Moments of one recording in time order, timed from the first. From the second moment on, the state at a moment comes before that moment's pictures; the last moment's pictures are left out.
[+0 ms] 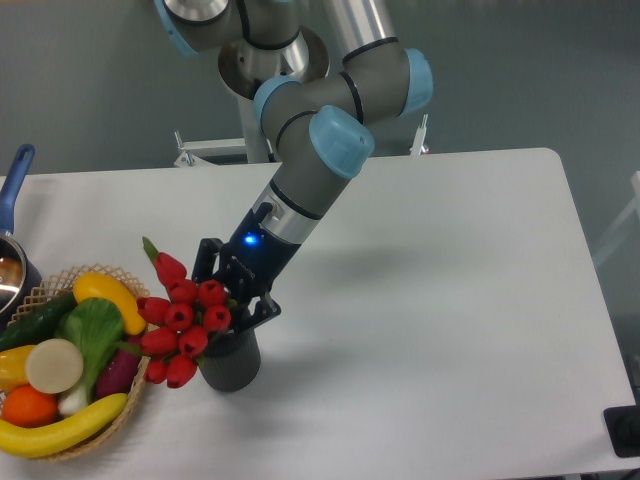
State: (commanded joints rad) arm 2.41 -1.85 -1.82 -0.71 0.77 1.14
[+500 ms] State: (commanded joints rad) arm 2.43 -1.82 -1.81 -0.72 0.70 1.05
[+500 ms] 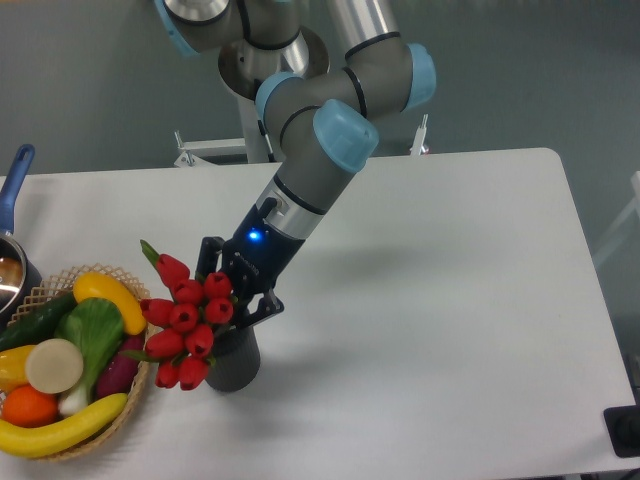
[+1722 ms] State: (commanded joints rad) arm 2.47 -1.76 -1.63 -0.72 0.60 0.77
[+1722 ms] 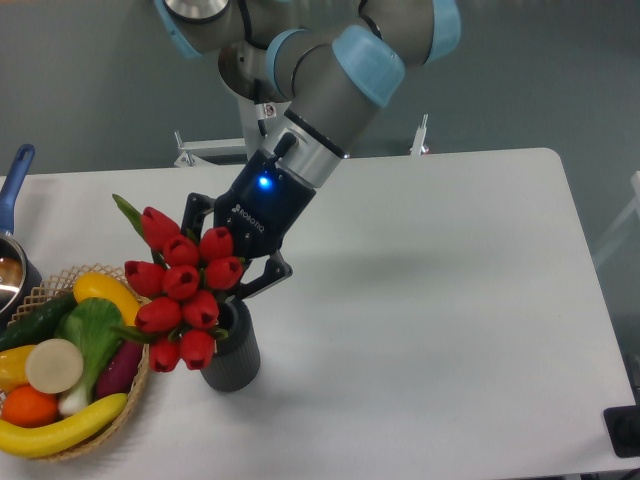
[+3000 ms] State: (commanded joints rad) arm 2.77 -1.73 -1.64 -0.72 0.47 0.77
